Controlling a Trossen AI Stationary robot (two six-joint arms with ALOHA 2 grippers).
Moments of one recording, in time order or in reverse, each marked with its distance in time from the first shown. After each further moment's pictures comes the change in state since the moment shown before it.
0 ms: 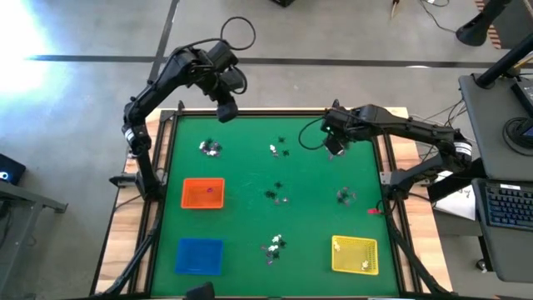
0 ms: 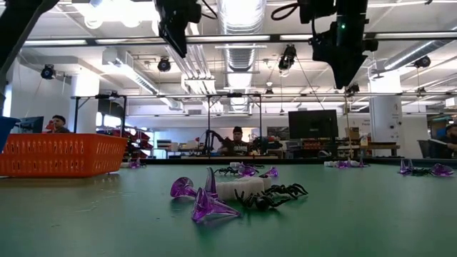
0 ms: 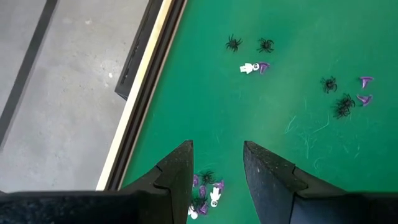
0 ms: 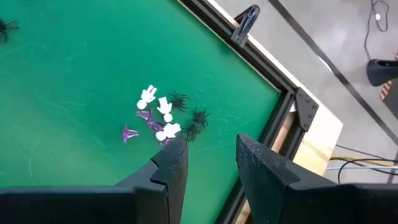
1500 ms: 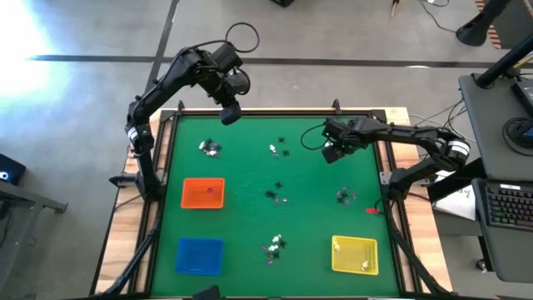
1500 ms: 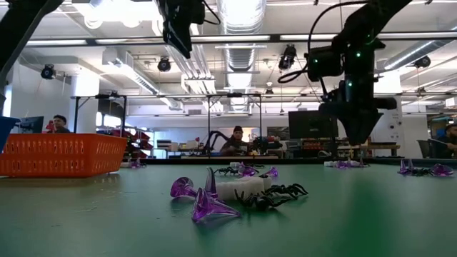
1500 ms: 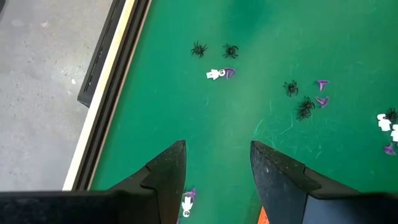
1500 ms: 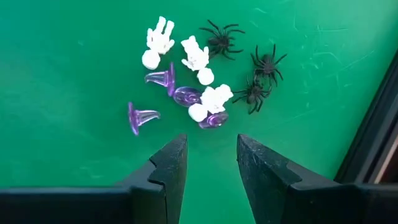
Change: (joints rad) left arm -0.002 0.021 0.001 -0.002 0.136 -0.002; right arm -0.175 0.035 -0.442 0.435 -0.266 0.088
